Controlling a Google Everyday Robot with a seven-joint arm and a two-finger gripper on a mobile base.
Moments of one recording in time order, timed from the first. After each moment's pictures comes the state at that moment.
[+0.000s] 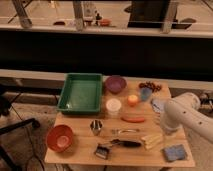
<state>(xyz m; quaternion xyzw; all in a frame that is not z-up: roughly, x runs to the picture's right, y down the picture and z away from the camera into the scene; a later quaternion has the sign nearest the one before) 0.288 0.218 0.734 -0.32 -0.01 -0.05 0.95</state>
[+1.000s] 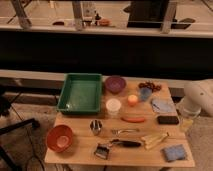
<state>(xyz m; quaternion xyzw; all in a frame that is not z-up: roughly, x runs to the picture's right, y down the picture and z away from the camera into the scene) 0.428 0.150 0.772 -0.31 0.06 0.06 0.95</state>
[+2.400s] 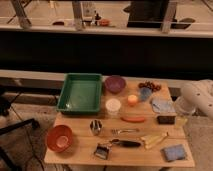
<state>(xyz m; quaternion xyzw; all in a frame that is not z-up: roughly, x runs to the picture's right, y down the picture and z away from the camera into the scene) 0.395 0.150 0.781 -0.29 0.04 0.07 0.95</state>
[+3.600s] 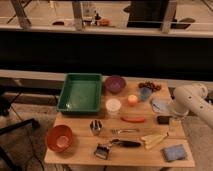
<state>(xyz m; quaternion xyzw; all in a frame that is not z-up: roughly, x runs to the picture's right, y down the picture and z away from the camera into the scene) 0.381 0.168 0.811 -0.30 0.03 0.06 0.95</state>
